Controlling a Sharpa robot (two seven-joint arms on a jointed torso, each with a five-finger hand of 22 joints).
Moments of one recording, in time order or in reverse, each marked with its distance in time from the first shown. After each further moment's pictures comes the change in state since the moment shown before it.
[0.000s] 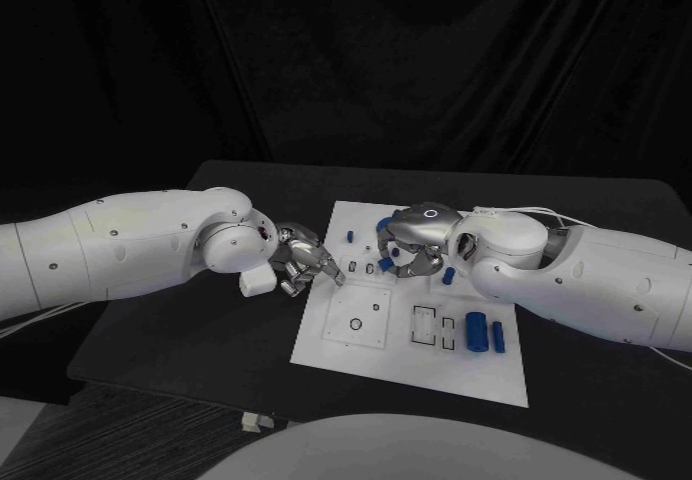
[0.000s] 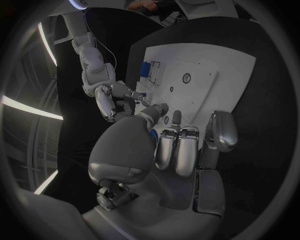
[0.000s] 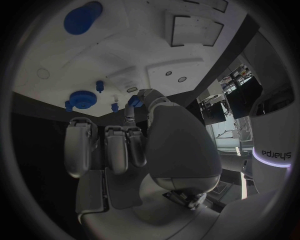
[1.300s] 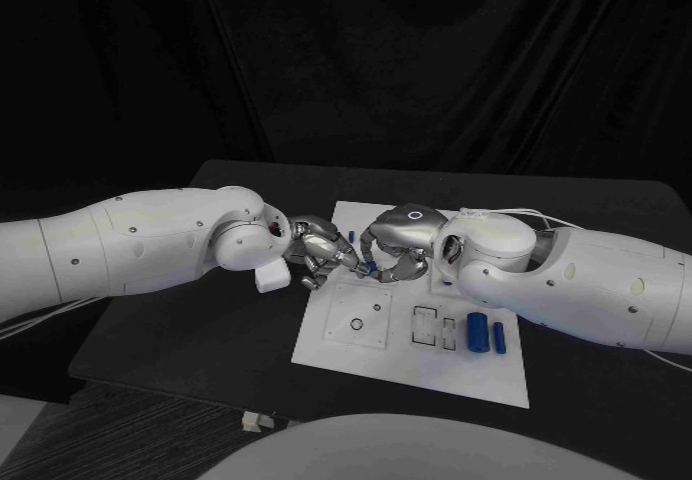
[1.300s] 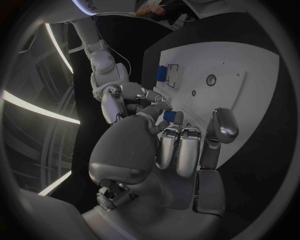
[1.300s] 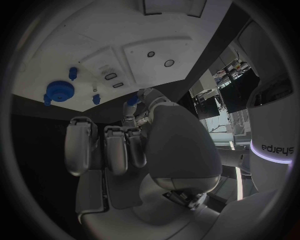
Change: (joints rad) left arm -0.002 0.047 -0.001 -0.035 -0.001 0.054 0.178; left_hand 0.029 0.002 -0.105 0.104 -0.042 -0.041 0.002 0.018 -0.054 -0.002 0.023 -0.013 0.000 0.005 0.023 0.000 0.000 0.000 -0.049 0.027 -0.060 -0.008; right arm 0.006 0.027 0.000 0.049 0.042 -0.017 -0.003; right_hand 0.000 0.000 0.000 0.000 0.000 0.012 0.009 0.000 0.007 0.000 0.000 0.000 0.000 0.000 0.000 0.000 0.000 0.000 -0.009 -0.009 0.000 0.000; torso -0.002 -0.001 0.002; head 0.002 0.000
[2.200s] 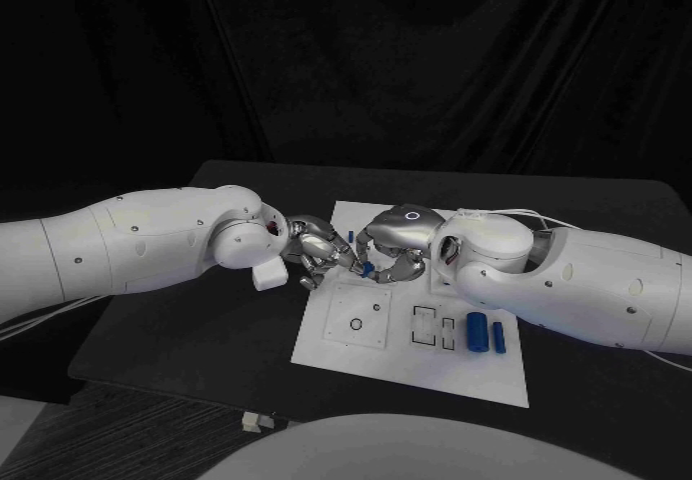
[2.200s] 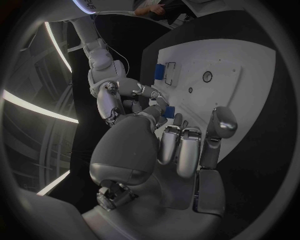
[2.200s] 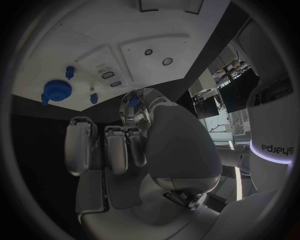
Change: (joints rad) left arm -0.005 0.008 0.001 -0.035 0.001 0.021 -0.006; left_hand 0.043 -0.002 -0.011 -0.011 0.010 -0.070 -0.009 0.000 -0.028 -0.081 0.009 -0.024 0.000 0.007 0.007 0.000 0.000 0.000 -0.038 0.005 -0.043 -0.004; right arm 0.001 0.002 -0.001 0.009 0.001 -0.003 -0.004; right_hand 0.000 0.000 0.011 -0.011 -0.011 0.002 -0.002 0.000 0.005 0.000 0.000 0.000 0.000 0.000 0.000 0.000 0.000 0.000 0.000 0.000 0.000 0.000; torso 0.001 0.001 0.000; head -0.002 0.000
